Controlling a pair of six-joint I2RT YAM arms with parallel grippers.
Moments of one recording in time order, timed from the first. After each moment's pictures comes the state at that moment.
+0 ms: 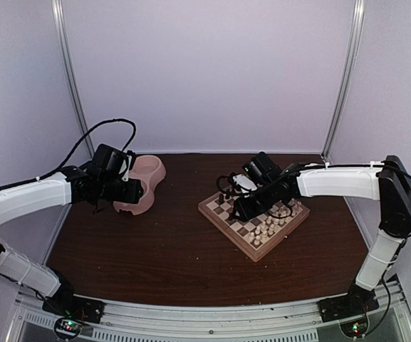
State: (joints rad) left arm -0.58 1.34 0.95 -0.39 -0.20 -0.32; right arm 0.75 1.72 1.20 -0.47 -0.10 0.23
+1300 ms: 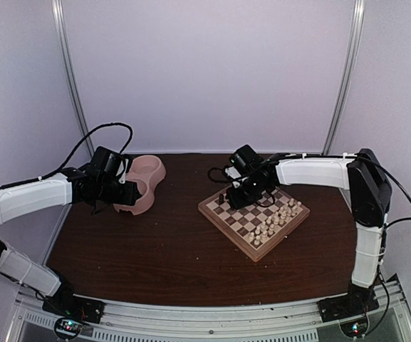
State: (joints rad) left arm -0.52 1.36 0.93 -0.38 -0.18 -0.29; right arm 0.73 1.97 1.49 -0.56 0.01 0.24
